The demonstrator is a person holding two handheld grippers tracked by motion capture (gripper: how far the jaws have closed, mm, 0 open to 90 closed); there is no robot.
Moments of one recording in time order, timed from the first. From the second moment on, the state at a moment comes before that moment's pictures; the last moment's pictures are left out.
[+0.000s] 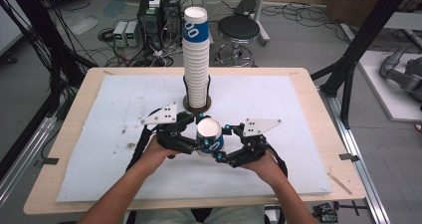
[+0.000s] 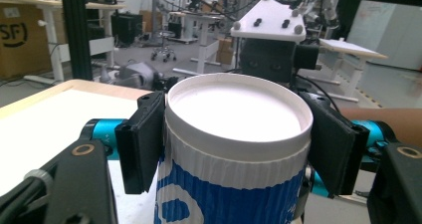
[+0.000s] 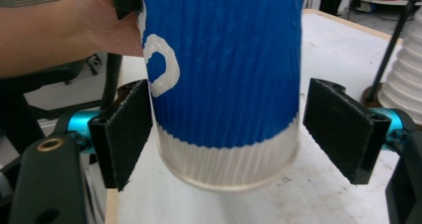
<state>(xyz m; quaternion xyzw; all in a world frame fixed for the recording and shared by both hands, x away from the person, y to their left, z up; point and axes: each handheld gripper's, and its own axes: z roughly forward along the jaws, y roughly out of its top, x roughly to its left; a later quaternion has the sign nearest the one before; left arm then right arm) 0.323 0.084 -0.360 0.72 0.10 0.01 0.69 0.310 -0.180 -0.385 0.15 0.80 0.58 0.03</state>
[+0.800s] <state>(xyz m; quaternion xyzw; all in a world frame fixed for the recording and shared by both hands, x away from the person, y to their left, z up) 0.327 0.091 -0.361 0.74 0.14 -0.01 0.65 0.310 -0.186 -0.380 0.12 0.83 0.54 0.04</state>
